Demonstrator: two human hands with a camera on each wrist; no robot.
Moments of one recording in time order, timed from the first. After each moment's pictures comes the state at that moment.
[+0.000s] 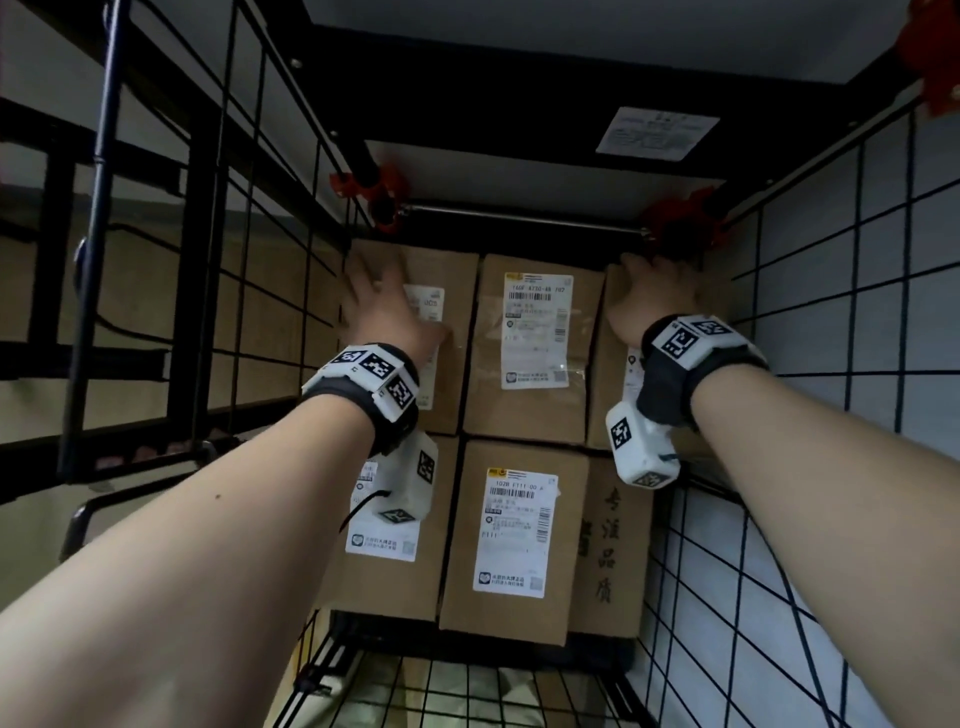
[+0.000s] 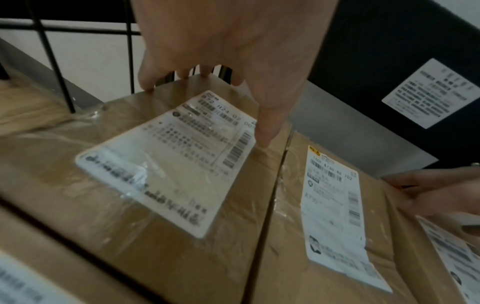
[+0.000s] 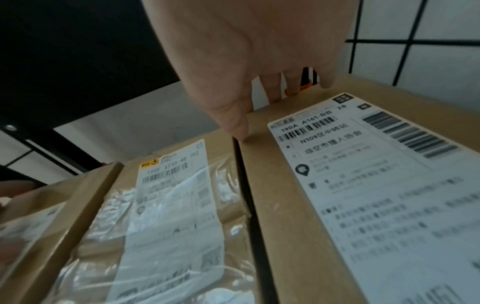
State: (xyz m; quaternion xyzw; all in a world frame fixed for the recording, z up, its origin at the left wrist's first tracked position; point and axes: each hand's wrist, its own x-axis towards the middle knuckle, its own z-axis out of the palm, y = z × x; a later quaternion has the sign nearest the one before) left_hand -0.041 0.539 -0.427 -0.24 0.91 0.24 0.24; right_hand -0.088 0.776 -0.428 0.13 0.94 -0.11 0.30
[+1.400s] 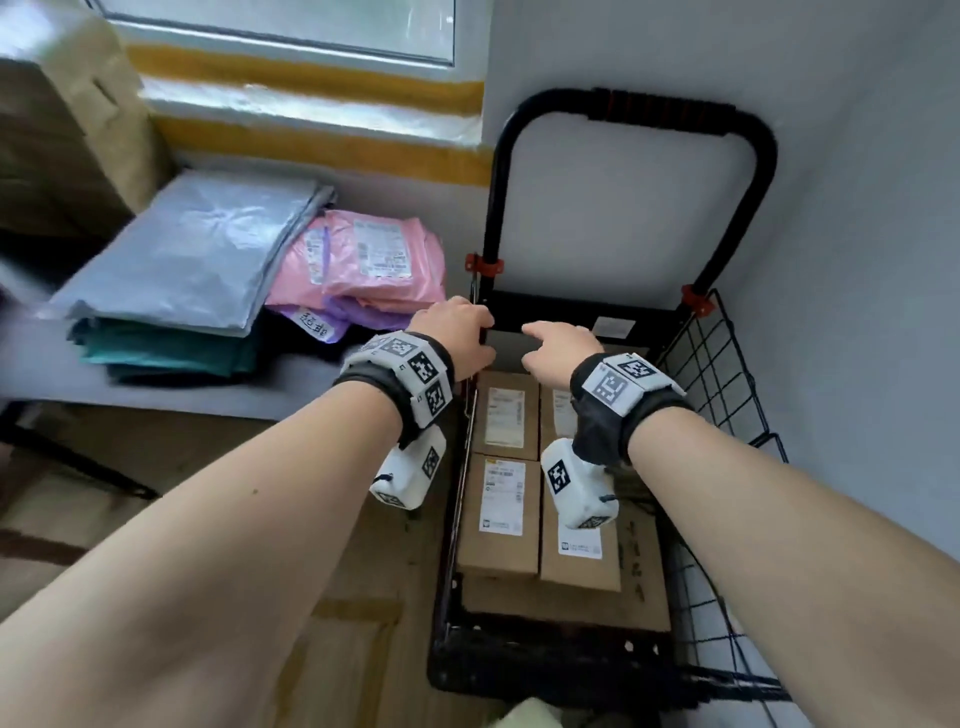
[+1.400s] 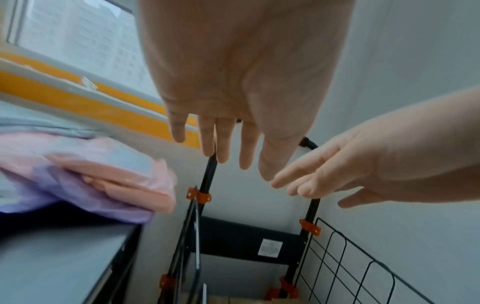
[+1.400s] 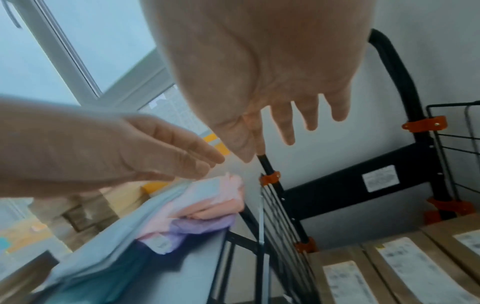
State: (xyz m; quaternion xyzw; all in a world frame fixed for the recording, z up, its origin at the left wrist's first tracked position) left_hand 0.120 0.404 -0.087 0.09 0.98 0.14 0.10; right_hand 0.131 0.547 -0.072 -0.03 0.97 -0.12 0.20
